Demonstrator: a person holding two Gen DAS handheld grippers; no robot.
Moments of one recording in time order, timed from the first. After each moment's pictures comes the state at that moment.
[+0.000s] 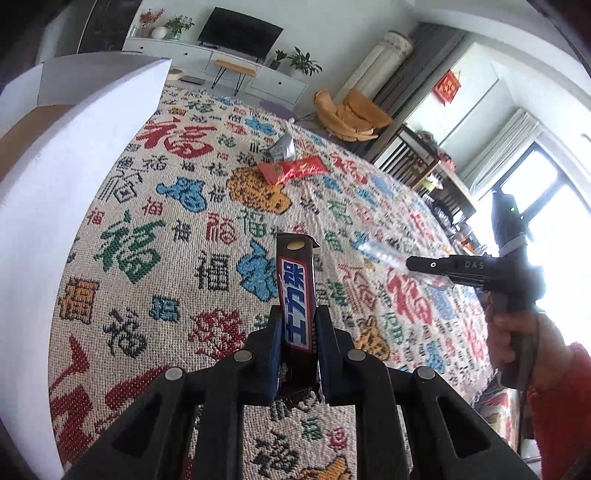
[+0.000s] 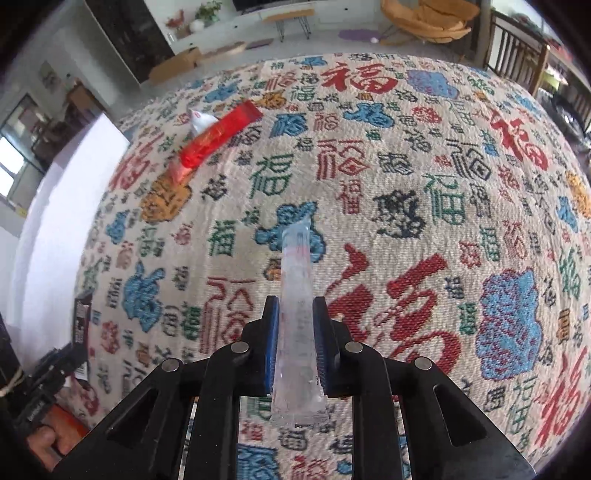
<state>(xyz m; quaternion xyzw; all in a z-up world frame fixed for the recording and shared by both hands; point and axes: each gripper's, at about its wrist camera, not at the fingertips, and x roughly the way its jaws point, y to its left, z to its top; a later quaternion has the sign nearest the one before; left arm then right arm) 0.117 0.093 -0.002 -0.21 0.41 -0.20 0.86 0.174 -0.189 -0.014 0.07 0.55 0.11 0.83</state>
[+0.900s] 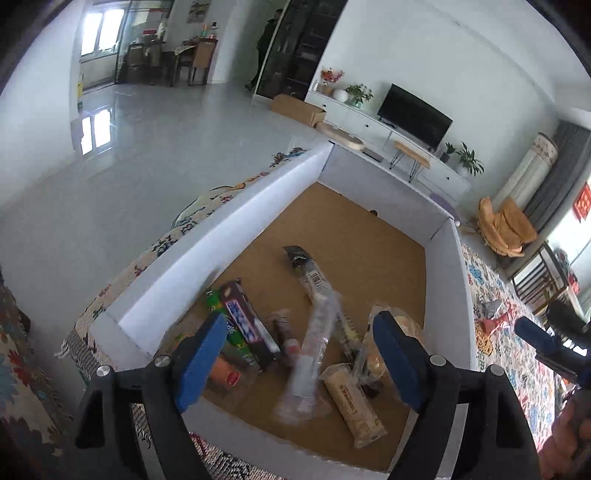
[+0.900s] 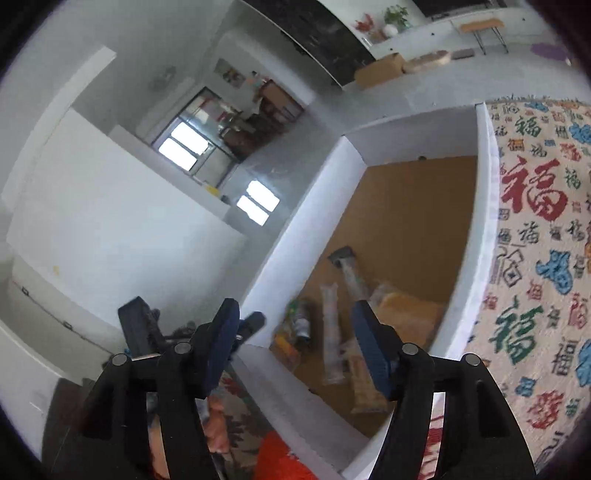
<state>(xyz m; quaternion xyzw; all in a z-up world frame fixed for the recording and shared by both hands) 0.050 0.394 0.050 -0.25 0.36 0.15 0.89 0.119 0.165 0.078 0.16 0.44 0.45 0.76</state>
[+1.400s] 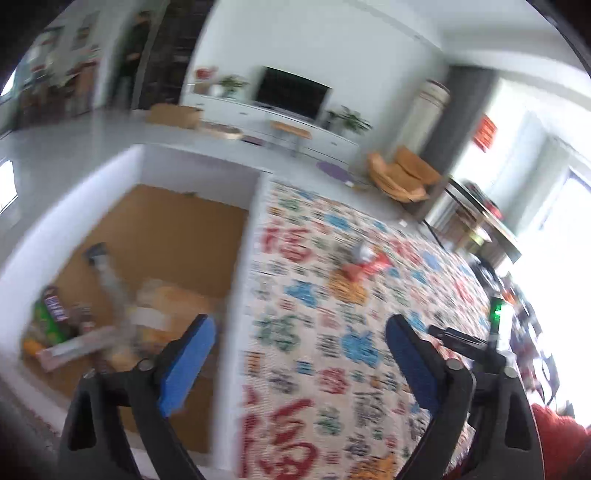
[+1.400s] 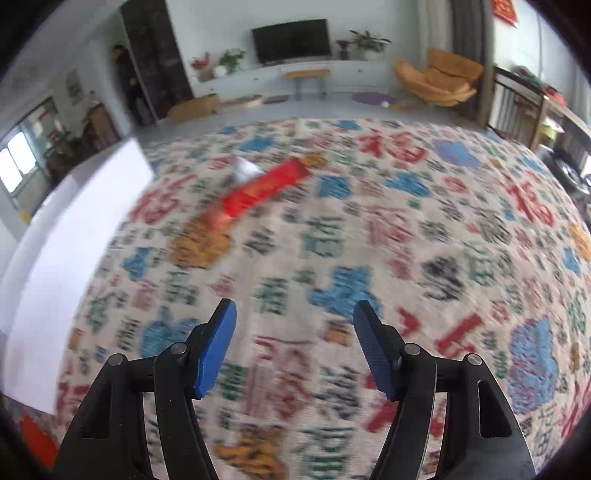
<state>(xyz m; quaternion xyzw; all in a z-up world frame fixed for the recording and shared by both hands) 0.088 0.183 0.092 -0.17 0.35 -0.08 0.92 0.168 -0.155 -0.019 0.02 0.44 0.08 0.90</state>
